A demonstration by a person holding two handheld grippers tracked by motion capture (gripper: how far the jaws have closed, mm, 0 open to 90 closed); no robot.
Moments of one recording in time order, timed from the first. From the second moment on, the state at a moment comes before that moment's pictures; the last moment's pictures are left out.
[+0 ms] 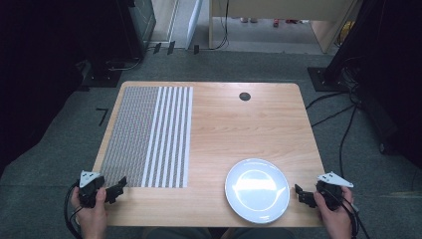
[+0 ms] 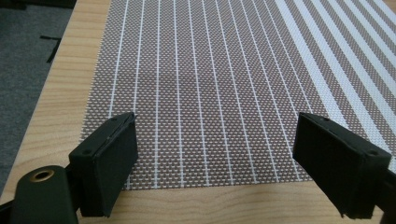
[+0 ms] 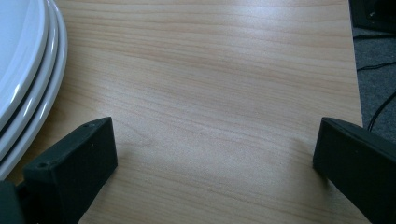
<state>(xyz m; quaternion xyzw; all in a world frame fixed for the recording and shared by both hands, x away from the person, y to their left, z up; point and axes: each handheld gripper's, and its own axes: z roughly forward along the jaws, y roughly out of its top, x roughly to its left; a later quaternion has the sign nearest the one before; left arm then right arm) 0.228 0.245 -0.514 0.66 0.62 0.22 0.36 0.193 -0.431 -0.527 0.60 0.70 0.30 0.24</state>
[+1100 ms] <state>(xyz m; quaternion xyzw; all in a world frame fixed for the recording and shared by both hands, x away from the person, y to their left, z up) 0.221 0.185 -0.504 0.69 0.57 0.21 0.39 0.194 -0.432 -0.527 0.60 0.70 0.30 0.24</state>
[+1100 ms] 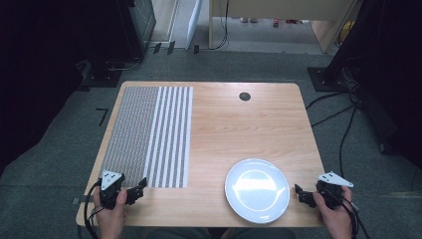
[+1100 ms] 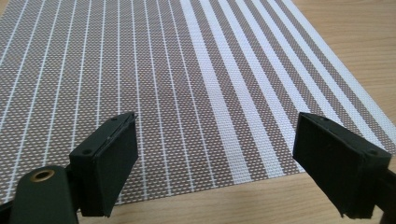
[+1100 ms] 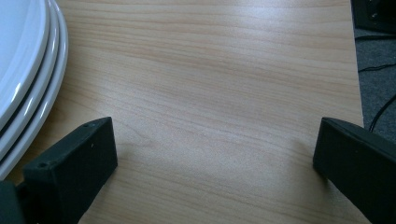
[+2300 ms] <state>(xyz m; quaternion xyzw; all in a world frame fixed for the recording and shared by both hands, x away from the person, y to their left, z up) 0.235 0.067 -0.473 0.71 0.50 0.21 0.45 0.194 -0.430 -0.527 0.60 0.70 0.30 0.24</state>
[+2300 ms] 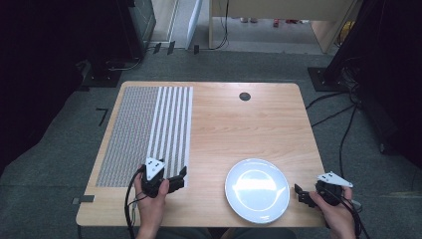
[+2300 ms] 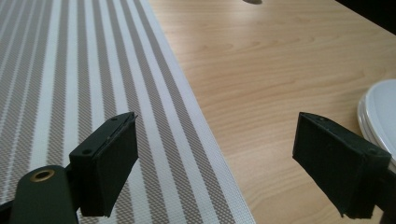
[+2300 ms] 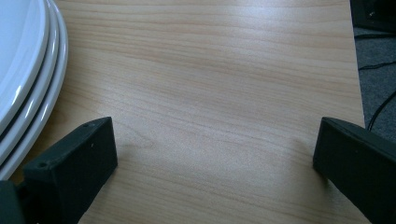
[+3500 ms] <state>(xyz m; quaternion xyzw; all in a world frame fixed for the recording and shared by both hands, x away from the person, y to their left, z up) 0.217 0.013 -0.493 0.75 0.45 0.11 0.47 0.185 -0.392 -0.496 0.63 0.64 0.34 0.26</state>
